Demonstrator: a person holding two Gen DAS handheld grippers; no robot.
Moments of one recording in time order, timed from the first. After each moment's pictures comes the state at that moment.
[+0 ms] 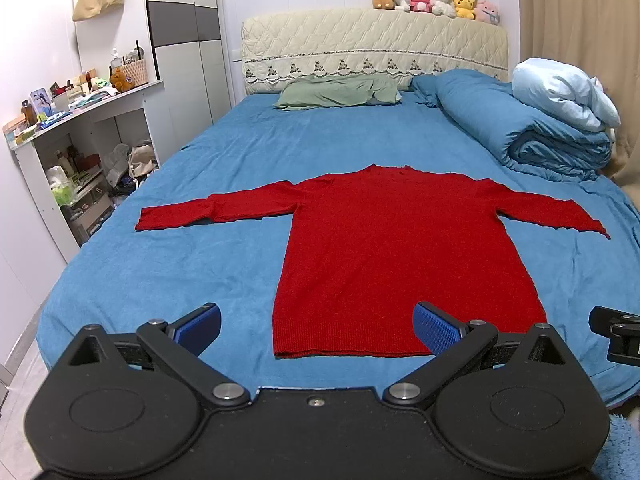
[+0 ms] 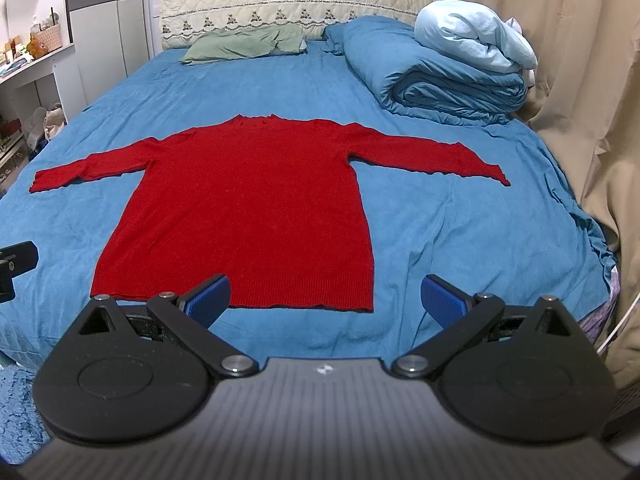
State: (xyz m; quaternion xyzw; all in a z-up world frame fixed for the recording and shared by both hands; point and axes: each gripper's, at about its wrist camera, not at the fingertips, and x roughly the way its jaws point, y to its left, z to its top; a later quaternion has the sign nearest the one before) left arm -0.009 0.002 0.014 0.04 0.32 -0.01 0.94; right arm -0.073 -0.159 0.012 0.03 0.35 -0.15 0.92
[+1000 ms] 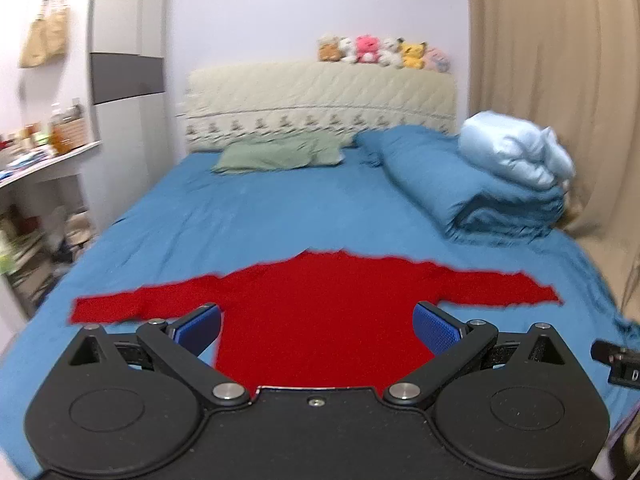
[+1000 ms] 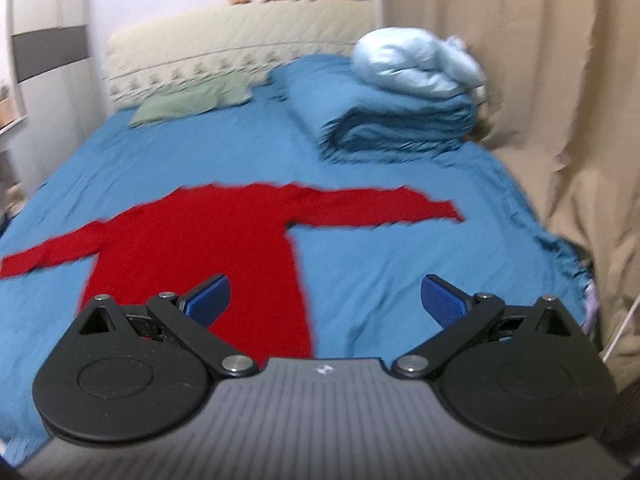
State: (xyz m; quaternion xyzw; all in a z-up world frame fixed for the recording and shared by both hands) left arm 0.098 -0.071 0.088 0.03 0.25 -0.11 0.96; right arm -0.023 -0.282 0.057 0.07 0.28 -0.24 0.93
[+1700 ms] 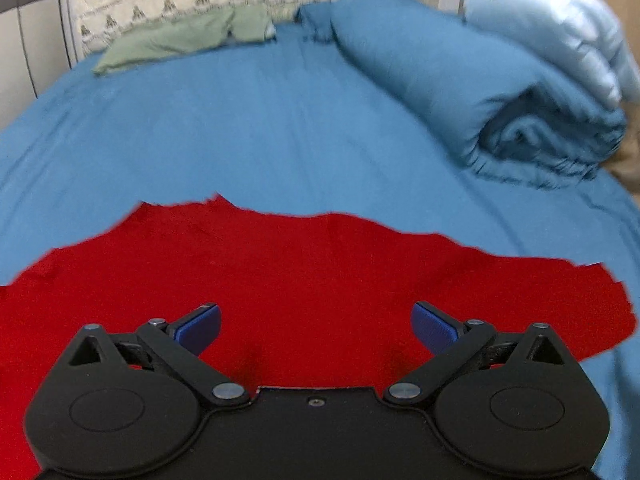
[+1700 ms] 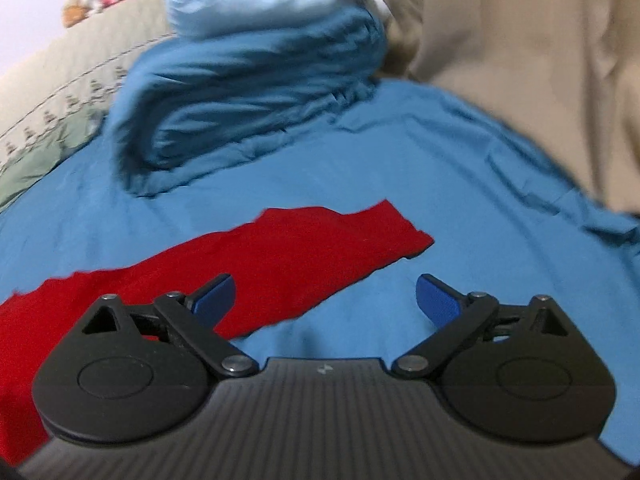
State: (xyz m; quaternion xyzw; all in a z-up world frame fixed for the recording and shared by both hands) left arm 0.475 -0.290 -0.127 0.04 0.42 -0.16 0.89; right arm 0.229 -0.625 -0.161 0.22 0.28 -0.35 0.87
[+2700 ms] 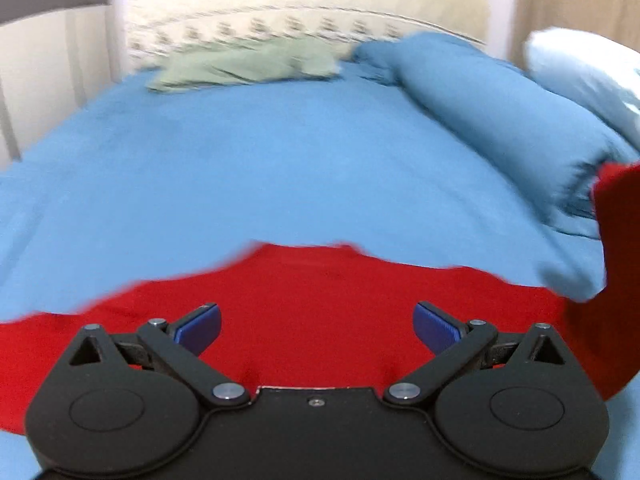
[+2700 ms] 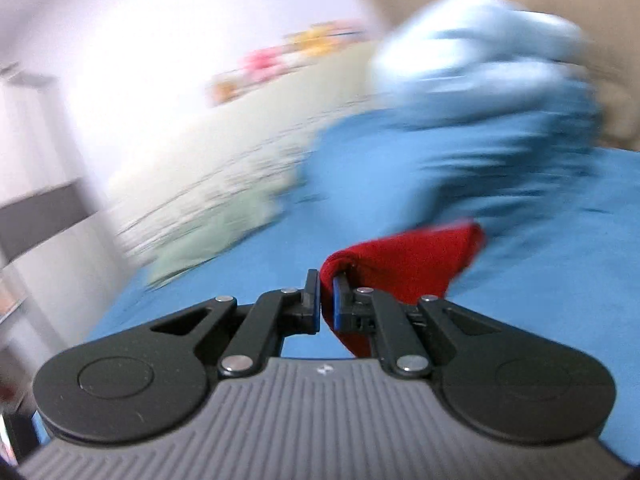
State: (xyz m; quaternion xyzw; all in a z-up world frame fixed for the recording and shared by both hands) left arm 0.512 -0.147 -0.111 0.02 0.36 -0.10 0.93; right arm 0.394 -0.413 -0.058 0.21 0.12 -0.08 0.97
